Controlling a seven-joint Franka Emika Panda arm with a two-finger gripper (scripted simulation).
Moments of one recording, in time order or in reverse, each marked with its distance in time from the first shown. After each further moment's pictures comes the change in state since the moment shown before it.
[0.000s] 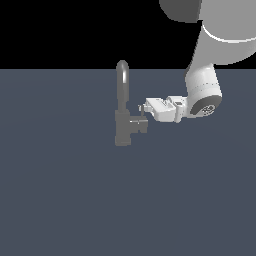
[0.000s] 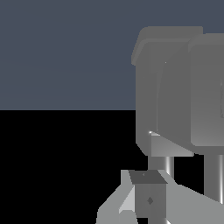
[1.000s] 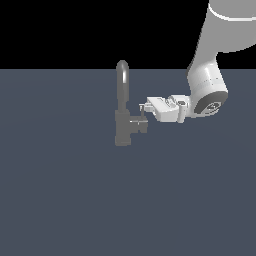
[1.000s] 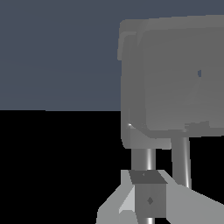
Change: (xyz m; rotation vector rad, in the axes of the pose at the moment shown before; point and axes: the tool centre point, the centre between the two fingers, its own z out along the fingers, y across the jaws) arm -0.008 0.022 0.000 0.000 0.007 -0.009
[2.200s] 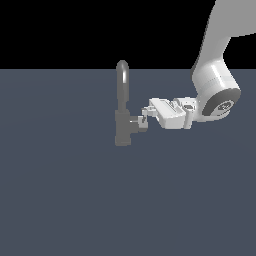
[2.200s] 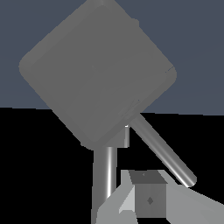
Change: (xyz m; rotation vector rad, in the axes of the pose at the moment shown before) arm -0.002 0.047 0.000 0.000 0.006 -0.030
